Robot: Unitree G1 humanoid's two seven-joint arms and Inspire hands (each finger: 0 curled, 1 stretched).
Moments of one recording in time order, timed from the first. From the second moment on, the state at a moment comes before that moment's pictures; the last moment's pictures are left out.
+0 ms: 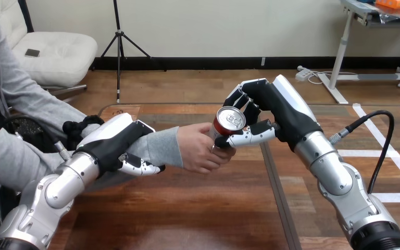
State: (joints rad) left arm -0.44 0.51 -0.23 0.59 0.41 -0.29 -0.26; right arm -0.58 -0.28 0.12 0.79 -0.35 -0.51 0.06
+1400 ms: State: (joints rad) left arm -0.44 0.51 -0.22 0.54 0.40 -0.24 -0.28; right arm -0.58 -0.28 0.12 0.79 -0.31 -0.51 0.06
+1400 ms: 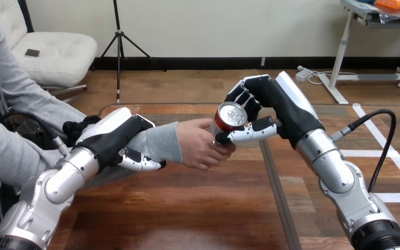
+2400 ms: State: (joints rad) left arm -0.44 0.54 -0.22 0.42 0.49 -0.18 -0.33; right arm -0.58 -0.28 0.12 0.71 -0.25 -0.39 0.17
